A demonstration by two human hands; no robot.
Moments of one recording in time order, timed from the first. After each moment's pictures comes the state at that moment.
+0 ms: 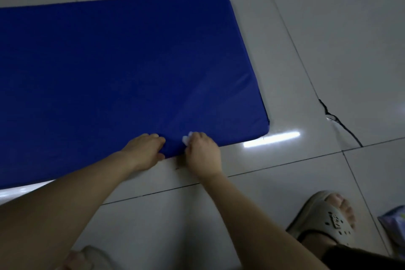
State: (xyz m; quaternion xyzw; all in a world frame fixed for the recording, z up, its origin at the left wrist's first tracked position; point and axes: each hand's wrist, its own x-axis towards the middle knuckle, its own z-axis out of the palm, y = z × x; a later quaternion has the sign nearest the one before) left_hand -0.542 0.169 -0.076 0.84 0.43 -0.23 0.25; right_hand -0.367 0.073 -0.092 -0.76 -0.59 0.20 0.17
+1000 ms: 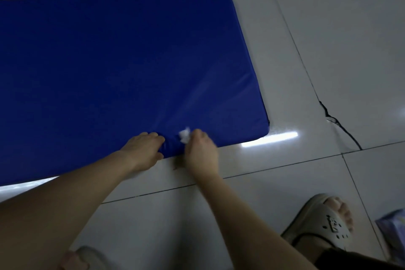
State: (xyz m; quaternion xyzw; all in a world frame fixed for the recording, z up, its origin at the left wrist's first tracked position) left_hand -0.537 0.166 -0.071 0.83 0.43 -0.23 0.25; right_hand -0.377 0.079 -0.092 -0.81 -0.51 0.22 0.17
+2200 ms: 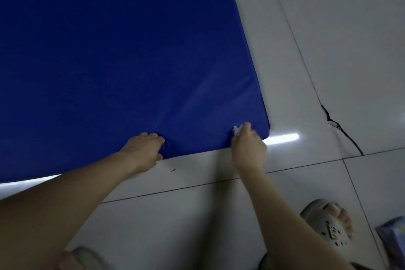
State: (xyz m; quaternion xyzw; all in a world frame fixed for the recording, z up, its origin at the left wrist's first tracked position) left_hand -0.536 0.165 -0.079 0.84 0.43 -0.23 0.24; right_hand -0.262 0.065 -0.090 -0.89 -0.44 0.10 0.06
